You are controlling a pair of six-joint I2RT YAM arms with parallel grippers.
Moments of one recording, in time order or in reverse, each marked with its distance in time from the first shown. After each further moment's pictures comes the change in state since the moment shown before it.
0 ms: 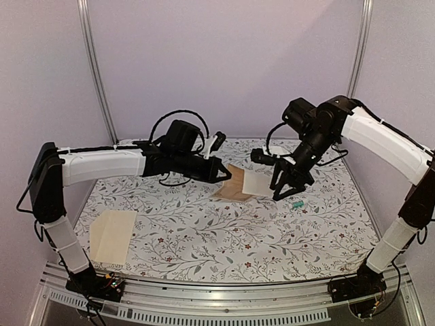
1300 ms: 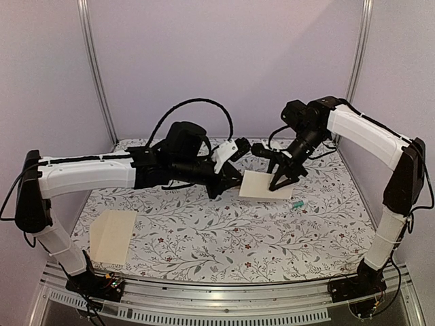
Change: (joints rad) left arm -0.188 -0.123 -0.029 0.047 -0.079 0.583; right arm -0.123 0.166 0.087 0.013 -0.120 -0.272
